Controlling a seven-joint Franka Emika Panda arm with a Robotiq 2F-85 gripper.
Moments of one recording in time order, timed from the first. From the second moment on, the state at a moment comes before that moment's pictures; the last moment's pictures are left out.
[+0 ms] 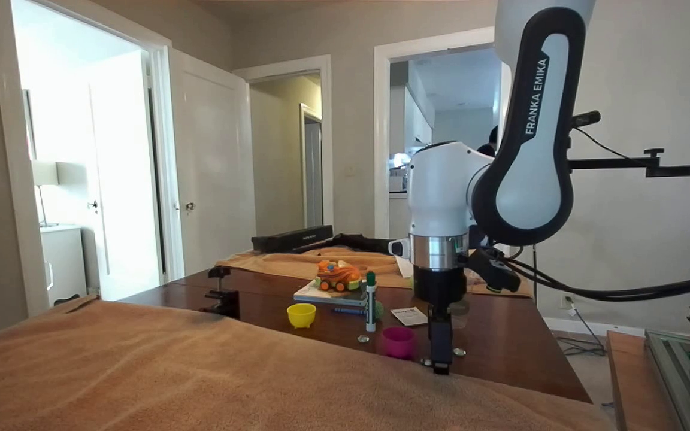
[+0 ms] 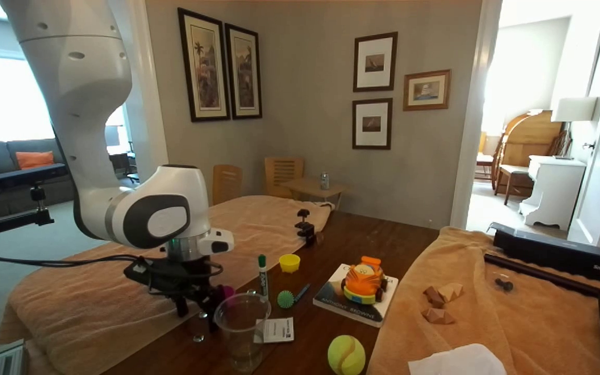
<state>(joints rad) 0.16 0.20 0.01 -2.77 -0.23 2.95 0.01</state>
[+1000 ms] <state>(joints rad) 0.12 0.19 0.10 -2.76 -0.09 2.94 0.00</state>
